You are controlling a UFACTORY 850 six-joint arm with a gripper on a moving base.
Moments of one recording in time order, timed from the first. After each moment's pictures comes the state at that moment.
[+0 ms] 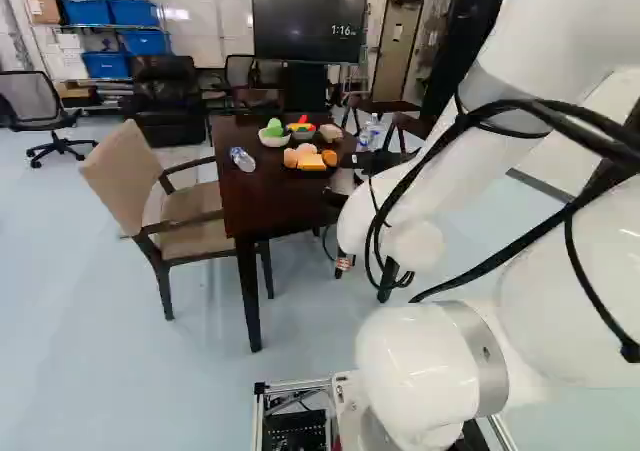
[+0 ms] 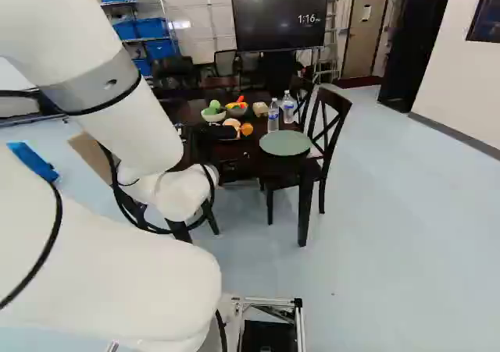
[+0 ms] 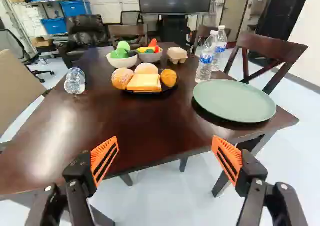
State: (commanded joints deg) arm 0.0 16.0 -5.0 0.0 50.0 0.0
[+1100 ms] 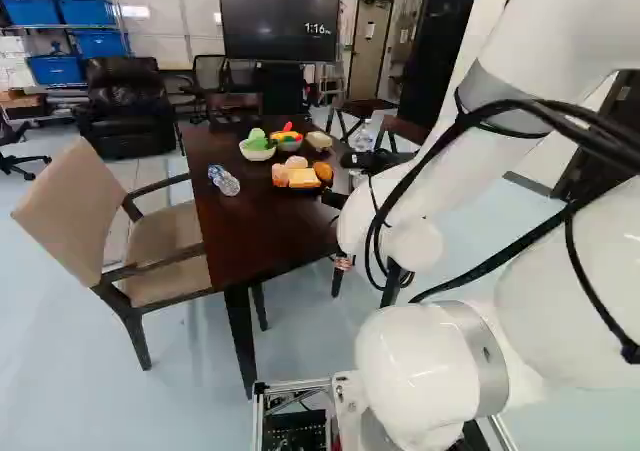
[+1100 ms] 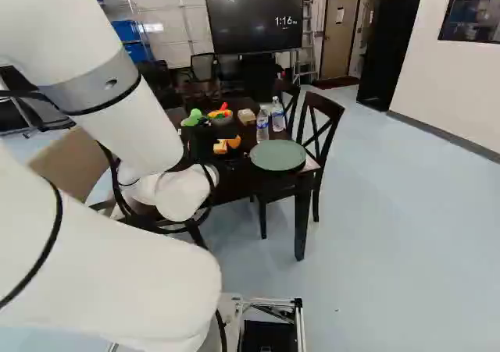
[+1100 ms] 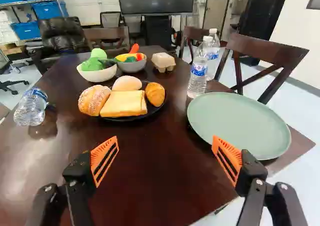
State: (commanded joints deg) arm 0.0 16.0 -5.0 0.0 50.0 0.0
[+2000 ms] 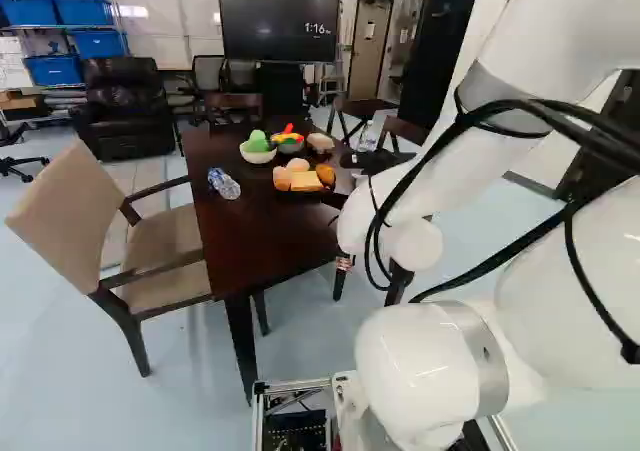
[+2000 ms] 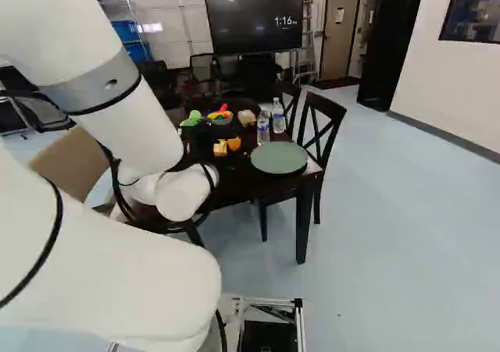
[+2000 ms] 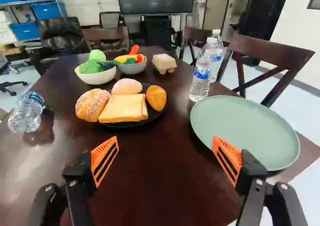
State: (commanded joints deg) arm 0.0 15.7 -5.5 0.0 50.0 0.0
